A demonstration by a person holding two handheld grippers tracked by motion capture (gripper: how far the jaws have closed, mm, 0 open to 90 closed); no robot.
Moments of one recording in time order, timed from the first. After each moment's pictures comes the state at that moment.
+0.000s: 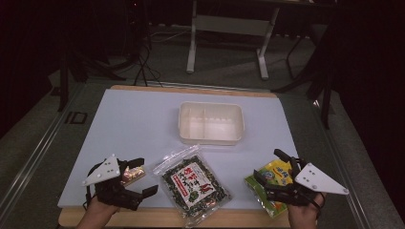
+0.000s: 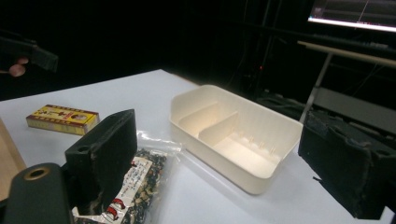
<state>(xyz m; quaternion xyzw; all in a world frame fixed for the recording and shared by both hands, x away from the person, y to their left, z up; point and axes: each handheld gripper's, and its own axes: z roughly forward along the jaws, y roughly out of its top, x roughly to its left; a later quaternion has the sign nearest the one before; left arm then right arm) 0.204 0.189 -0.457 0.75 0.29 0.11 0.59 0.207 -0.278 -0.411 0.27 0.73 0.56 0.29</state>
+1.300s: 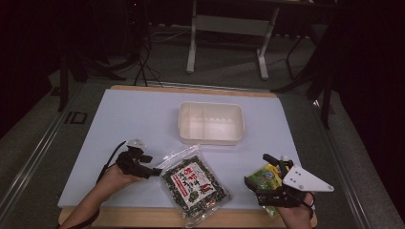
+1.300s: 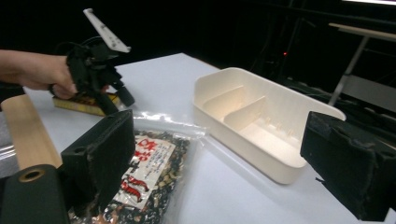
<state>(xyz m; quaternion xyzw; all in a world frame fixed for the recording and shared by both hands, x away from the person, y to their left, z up) 0.314 0.186 -0.534 0.85 0.38 -0.02 0.38 0.209 -0.264 -0.427 0.25 0.76 0.55 0.25</state>
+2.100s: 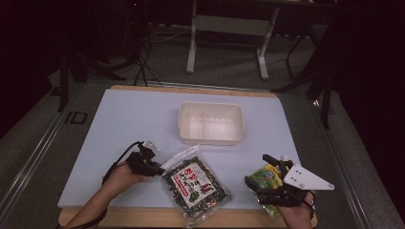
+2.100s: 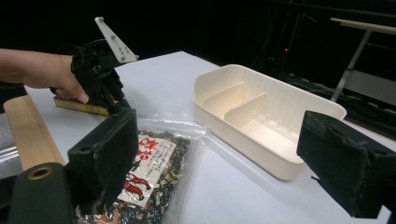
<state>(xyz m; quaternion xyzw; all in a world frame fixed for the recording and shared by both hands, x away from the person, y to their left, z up) 0.313 0.154 -0.529 0.89 0.36 0.00 0.28 0.210 -0.267 -0.427 0.26 0.76 0.55 0.24</state>
